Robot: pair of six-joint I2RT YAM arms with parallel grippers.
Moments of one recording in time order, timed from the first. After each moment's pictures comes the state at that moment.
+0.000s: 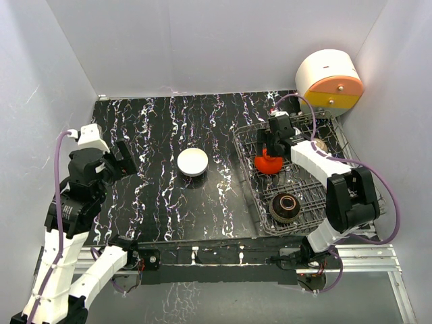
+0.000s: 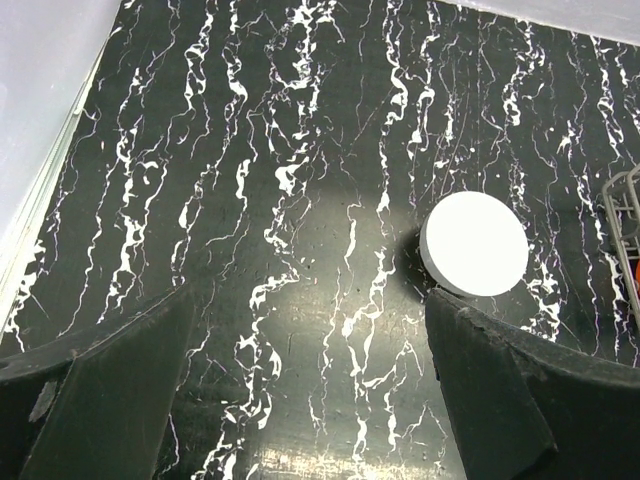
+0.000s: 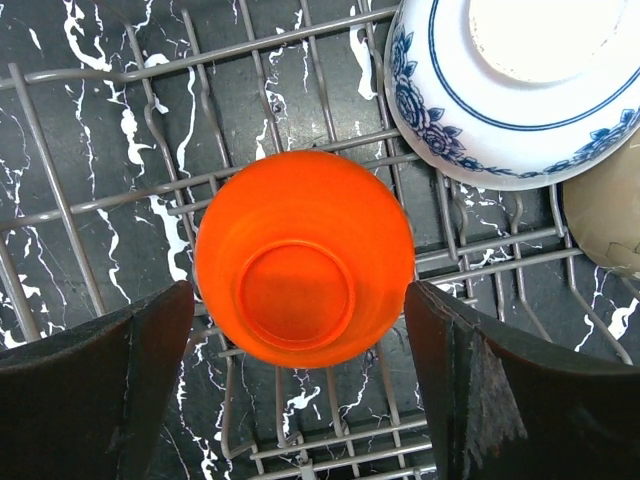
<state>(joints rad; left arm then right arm) -0.30 0.71 1.16 -0.90 -0.38 -0.31 0.29 1.58 1.08 -0.38 0.18 0.23</state>
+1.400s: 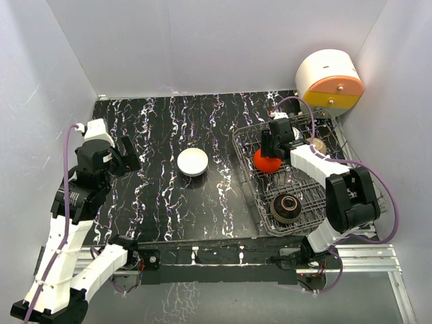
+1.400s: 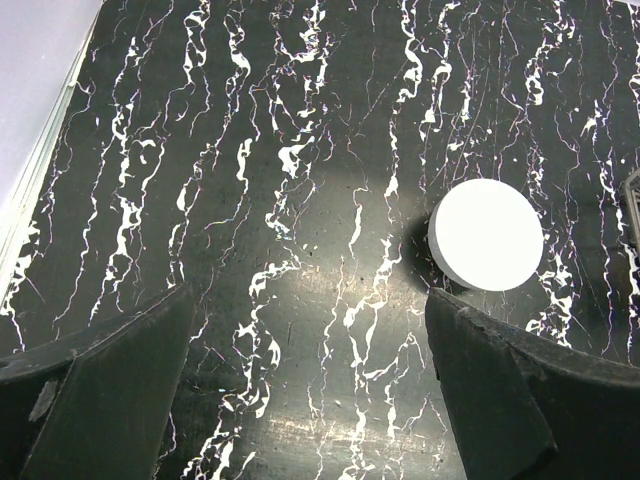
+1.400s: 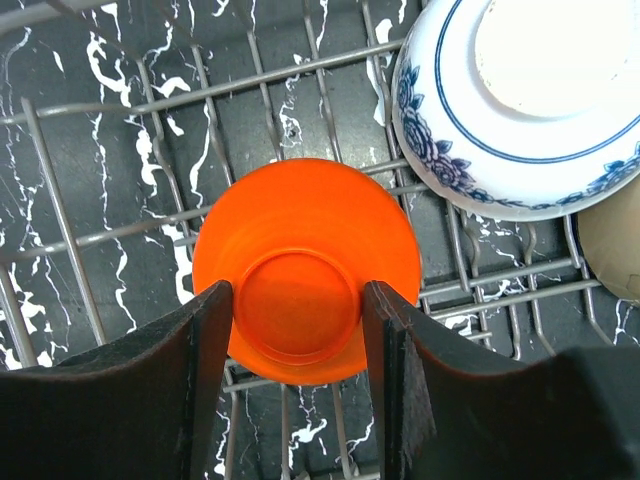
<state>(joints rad) -0.30 0.79 1.18 -0.93 -0.38 -0.34 0.30 1.58 1.01 -0.26 0.16 0.22</state>
